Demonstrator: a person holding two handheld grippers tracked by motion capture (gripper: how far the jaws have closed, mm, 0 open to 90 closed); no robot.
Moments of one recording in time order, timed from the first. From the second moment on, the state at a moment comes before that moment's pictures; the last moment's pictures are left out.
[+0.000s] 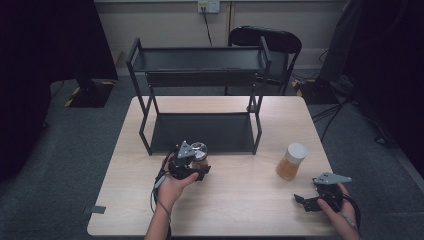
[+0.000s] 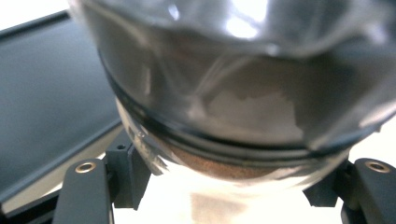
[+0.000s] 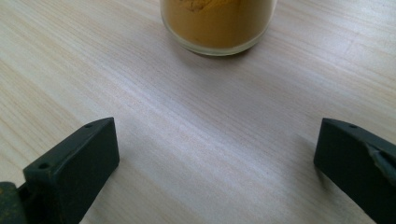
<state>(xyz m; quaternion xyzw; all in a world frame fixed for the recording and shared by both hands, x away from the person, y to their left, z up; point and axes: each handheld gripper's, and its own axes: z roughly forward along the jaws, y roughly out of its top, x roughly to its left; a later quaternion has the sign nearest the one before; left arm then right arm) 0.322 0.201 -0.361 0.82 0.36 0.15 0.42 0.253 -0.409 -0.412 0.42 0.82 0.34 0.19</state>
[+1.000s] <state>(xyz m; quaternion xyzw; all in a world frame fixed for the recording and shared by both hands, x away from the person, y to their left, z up) 0.370 0.185 -0.313 0.80 0.40 0.17 0.42 0.253 -0.409 -0.412 0.42 0.82 0.34 0.19</state>
